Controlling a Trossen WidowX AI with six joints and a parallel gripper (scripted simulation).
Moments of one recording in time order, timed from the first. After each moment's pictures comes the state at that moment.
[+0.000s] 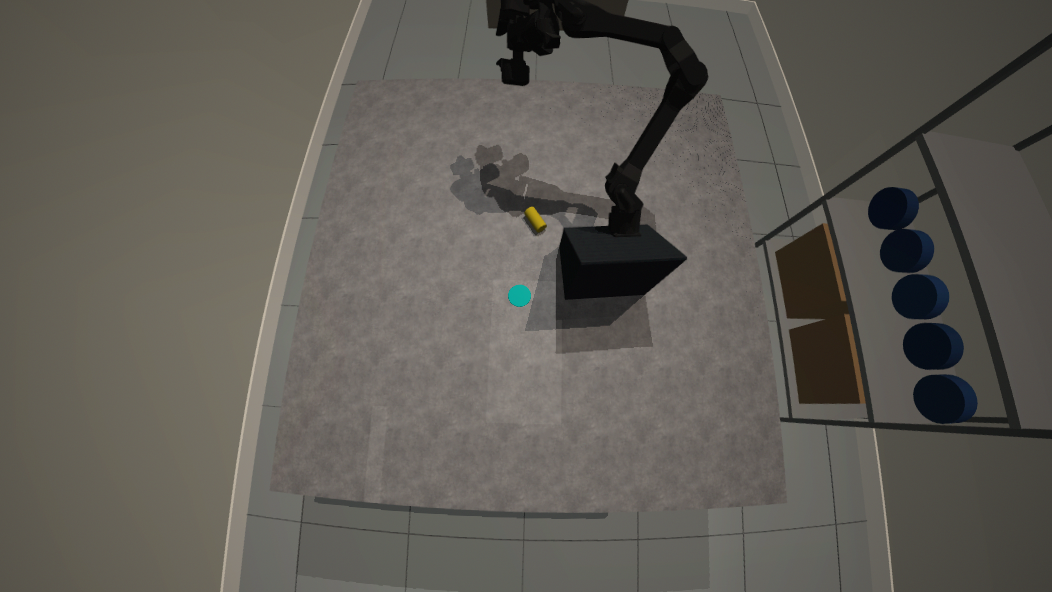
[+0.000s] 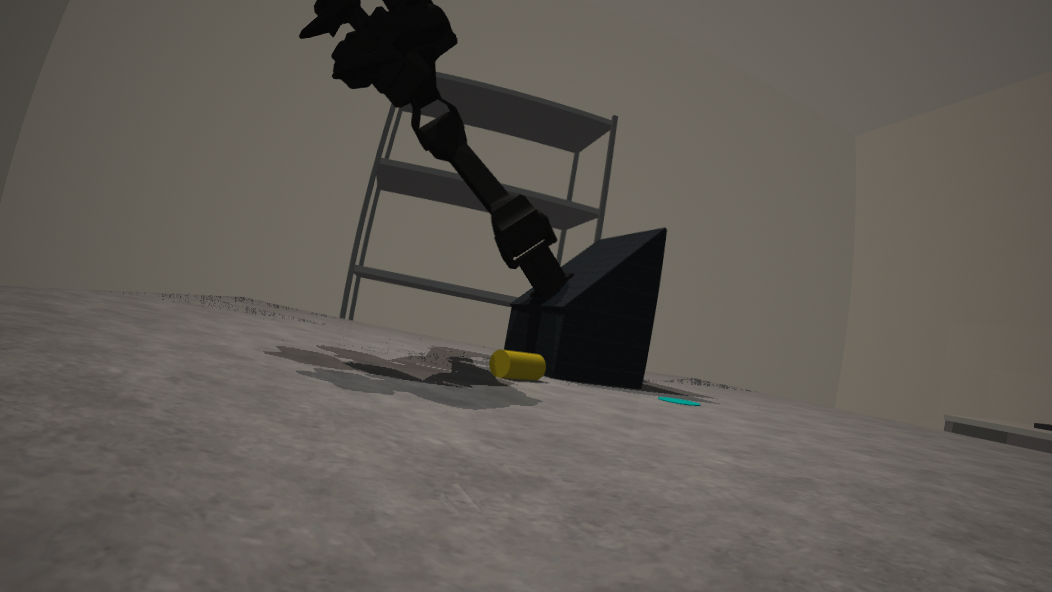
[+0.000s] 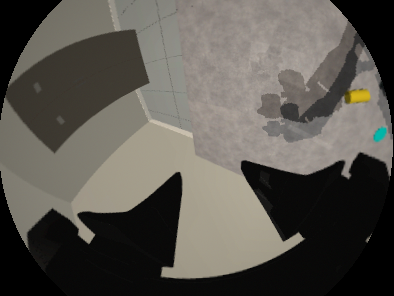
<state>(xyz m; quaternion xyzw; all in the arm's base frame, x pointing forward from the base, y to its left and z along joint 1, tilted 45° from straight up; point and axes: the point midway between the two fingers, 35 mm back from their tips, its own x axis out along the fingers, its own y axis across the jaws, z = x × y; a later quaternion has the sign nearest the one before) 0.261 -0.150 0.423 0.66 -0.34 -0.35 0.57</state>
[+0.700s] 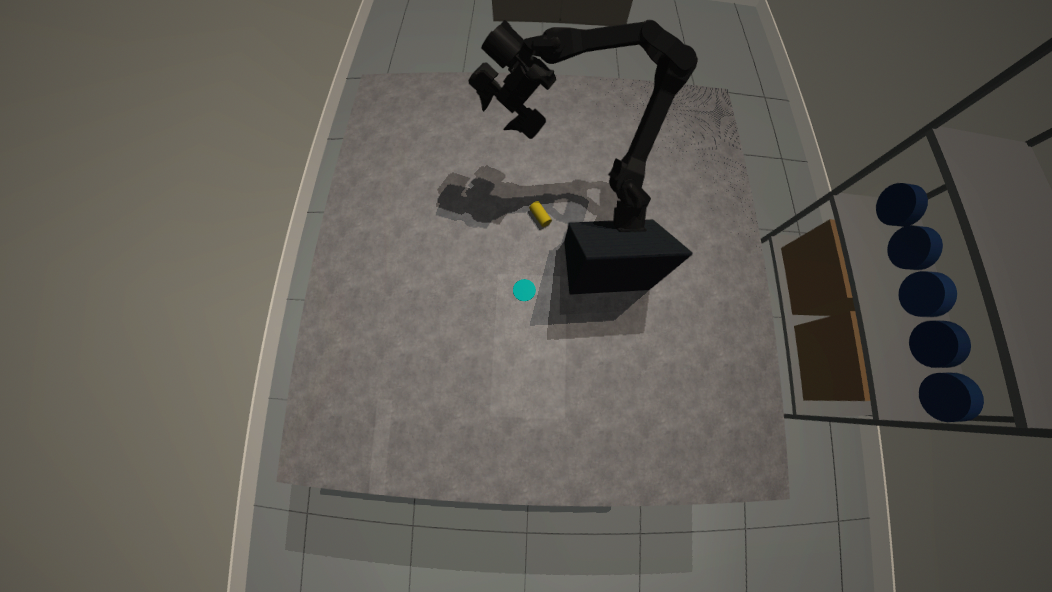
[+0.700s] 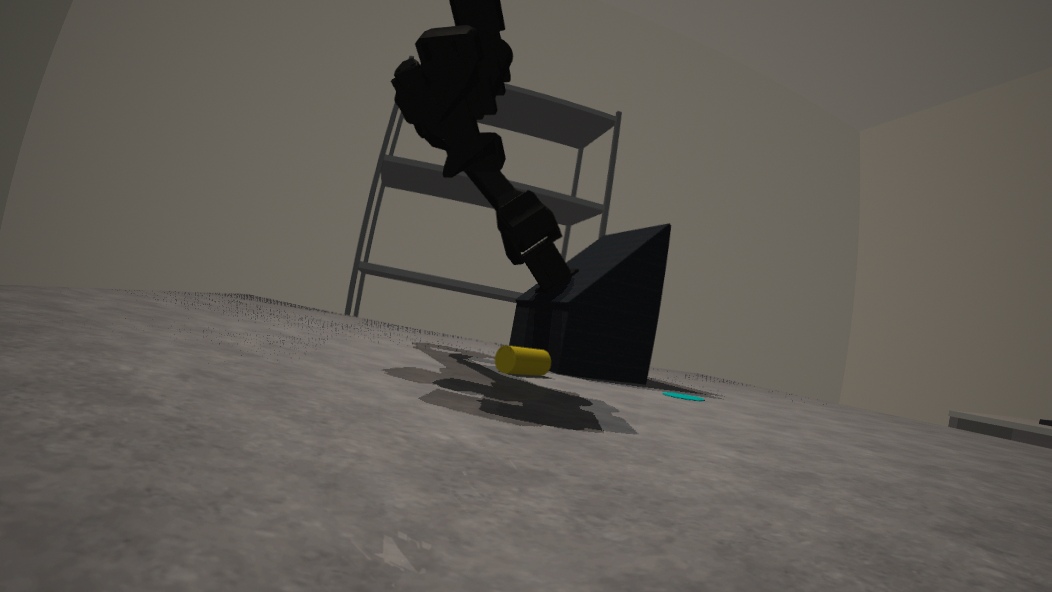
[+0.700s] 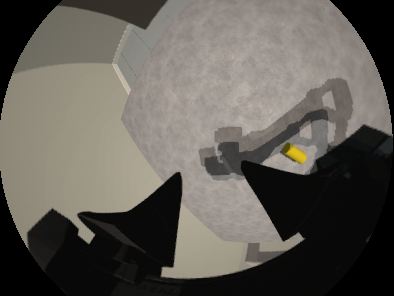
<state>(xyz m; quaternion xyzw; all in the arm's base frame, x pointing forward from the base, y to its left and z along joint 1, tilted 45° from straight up) 0.295 -0.112 0.264 0.48 -0.02 -0.52 0.71</state>
